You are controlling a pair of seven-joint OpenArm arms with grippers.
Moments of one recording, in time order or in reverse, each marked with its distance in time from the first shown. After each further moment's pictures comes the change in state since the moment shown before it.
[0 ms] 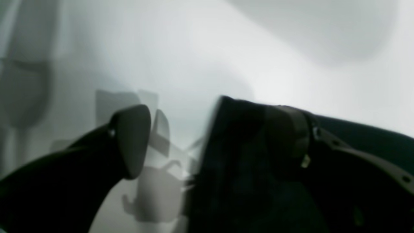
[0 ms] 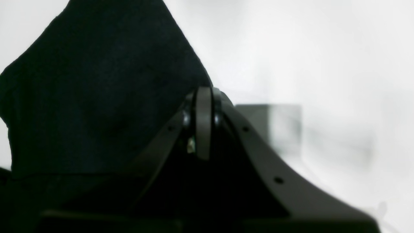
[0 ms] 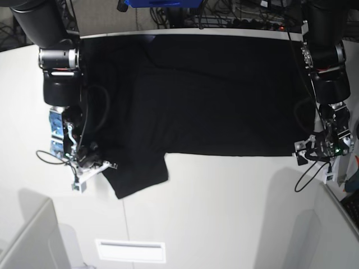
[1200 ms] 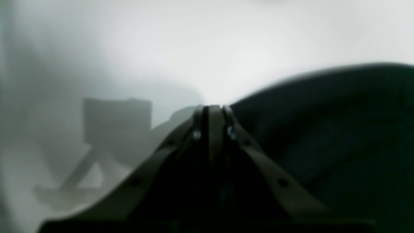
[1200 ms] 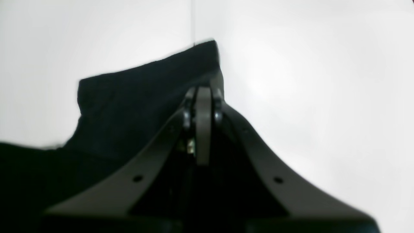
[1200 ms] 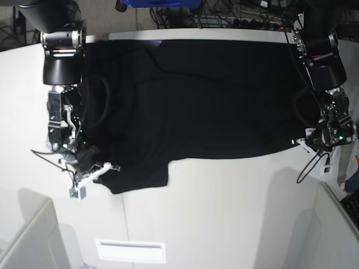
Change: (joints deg) left arm 6.6 2.1 -8.9 11.8 0.2 -11.0 8.0; right arm -9.4 0.0 -0.1 25.6 -0.5 -0.2 -2.3
